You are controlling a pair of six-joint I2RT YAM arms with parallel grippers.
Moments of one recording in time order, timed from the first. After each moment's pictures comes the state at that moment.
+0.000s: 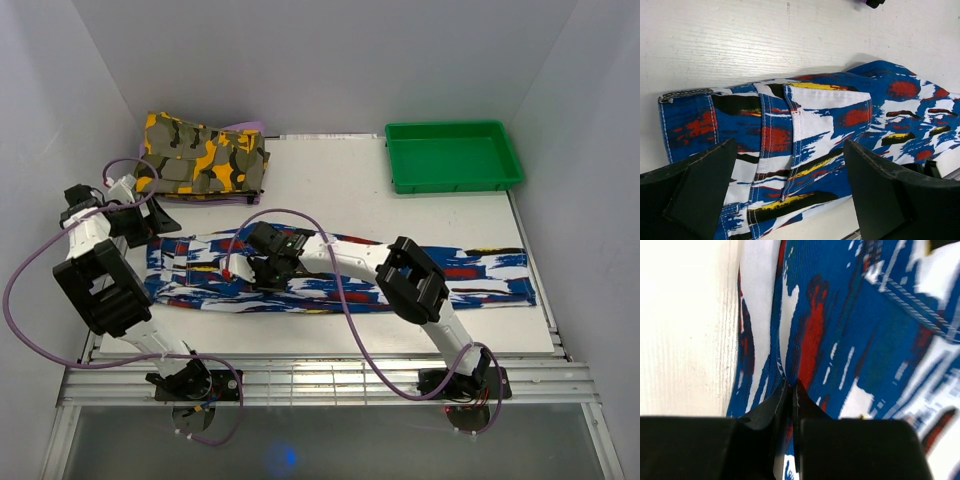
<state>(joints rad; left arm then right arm) 0.60 1.73 1.30 -0.75 0.78 0.24 1.10 2.19 1.70 -0.54 -0.35 -0.61</state>
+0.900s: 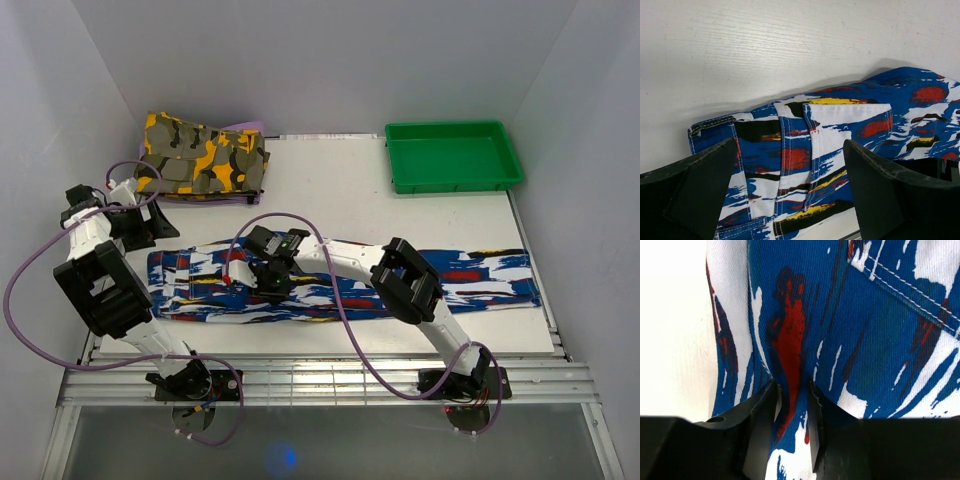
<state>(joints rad) 0.59 1.72 1.30 -0.79 0.67 0.29 1.11 2.24 1.81 -0.73 -0.33 -0.60</state>
